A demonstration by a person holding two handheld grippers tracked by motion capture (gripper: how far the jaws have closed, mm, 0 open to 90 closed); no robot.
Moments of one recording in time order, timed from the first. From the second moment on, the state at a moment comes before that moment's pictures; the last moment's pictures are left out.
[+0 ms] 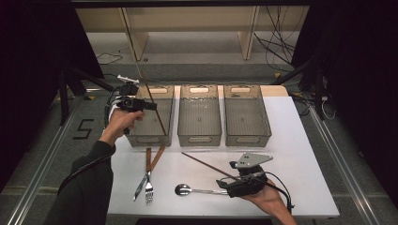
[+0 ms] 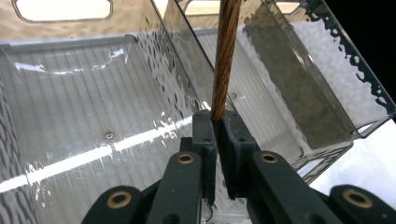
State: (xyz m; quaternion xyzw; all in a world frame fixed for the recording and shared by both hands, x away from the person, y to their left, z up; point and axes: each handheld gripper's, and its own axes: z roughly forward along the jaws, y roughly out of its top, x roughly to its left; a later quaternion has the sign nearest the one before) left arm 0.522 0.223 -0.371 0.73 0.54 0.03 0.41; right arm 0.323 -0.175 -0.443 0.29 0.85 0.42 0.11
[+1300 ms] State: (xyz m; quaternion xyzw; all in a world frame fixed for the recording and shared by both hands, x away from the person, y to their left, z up) left arm 0.531 0.214 -0.391 0.72 0.58 0.05 0.38; right arm 0.324 -0.175 -0.445 0.29 0.85 0.42 0.10
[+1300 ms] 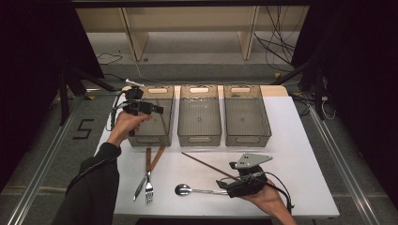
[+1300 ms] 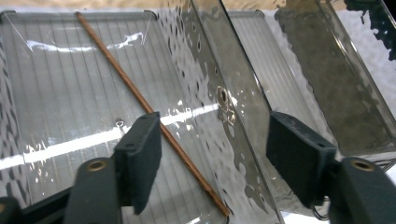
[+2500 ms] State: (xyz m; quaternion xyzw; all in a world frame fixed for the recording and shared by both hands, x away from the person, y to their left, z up) left arm 0.394 0.219 -0.400 0.70 0.48 0.08 0.52; right arm 0.353 -0.167 -0.430 0.29 0.88 0.35 0.08
